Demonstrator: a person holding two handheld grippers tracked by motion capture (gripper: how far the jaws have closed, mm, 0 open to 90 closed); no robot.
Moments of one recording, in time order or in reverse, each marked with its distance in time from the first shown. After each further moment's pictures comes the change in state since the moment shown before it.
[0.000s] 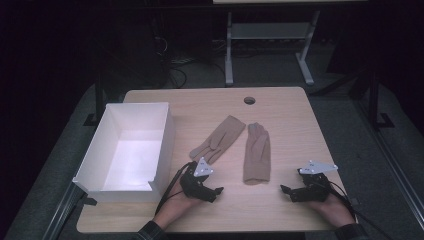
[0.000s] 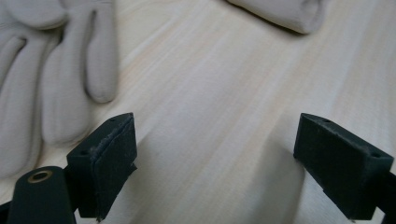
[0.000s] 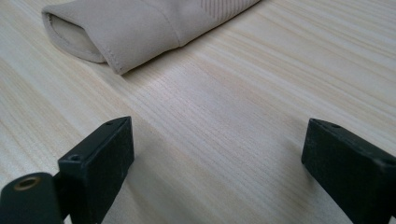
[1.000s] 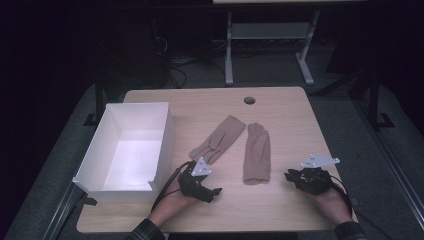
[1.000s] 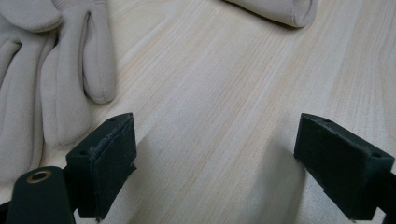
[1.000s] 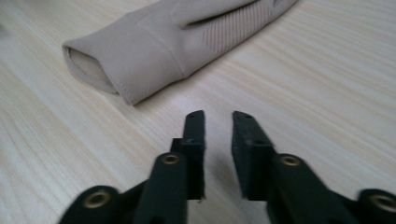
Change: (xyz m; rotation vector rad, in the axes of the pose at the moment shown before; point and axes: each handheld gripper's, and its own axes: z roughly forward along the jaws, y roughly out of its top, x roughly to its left) left arm 0.007 -0.001 -0.001 -0.002 -0.030 0.034; right arm -0.001 0.021 -0.010 -0.007 0.017 -0.003
